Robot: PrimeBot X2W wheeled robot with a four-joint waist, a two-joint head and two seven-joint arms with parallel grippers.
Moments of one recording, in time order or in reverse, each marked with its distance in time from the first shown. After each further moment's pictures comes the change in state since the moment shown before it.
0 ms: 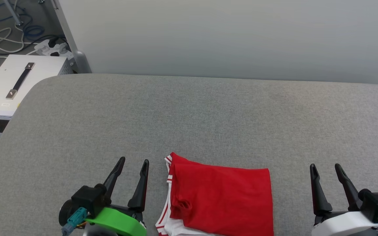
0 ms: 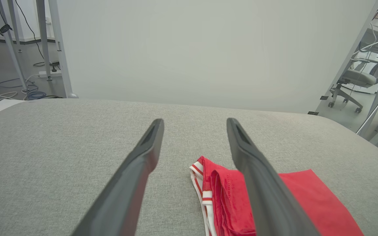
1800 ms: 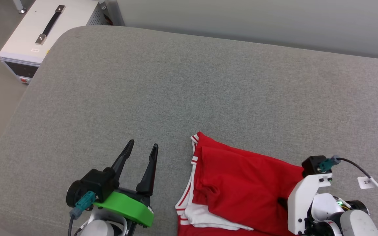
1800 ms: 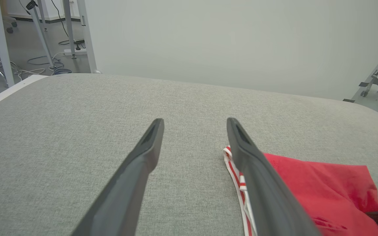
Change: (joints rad) left arm -0.093 -0.003 -0.043 0.019 0.013 0.000 0.000; right arm -0.186 0.012 0.098 0.101 0.113 0.000 1.069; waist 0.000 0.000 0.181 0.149
